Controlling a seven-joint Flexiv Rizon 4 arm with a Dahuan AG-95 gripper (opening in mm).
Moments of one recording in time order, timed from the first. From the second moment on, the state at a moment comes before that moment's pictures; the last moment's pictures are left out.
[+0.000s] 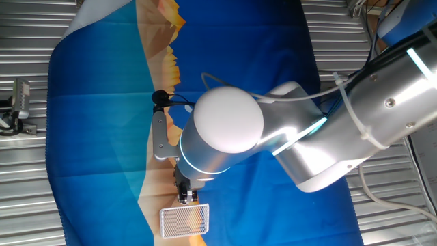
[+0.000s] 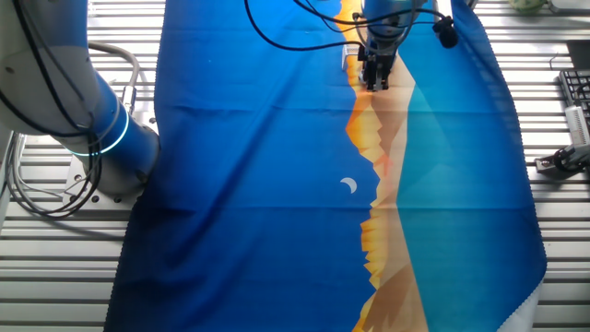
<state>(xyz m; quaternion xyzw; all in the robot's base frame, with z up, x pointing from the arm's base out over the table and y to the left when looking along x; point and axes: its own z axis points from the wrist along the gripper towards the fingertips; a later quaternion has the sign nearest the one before) 0.525 0.167 0.020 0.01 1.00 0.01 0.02</state>
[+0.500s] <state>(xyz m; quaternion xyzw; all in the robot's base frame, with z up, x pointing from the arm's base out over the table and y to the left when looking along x) 0.524 0.167 0.017 0.01 1.00 0.01 0.03</state>
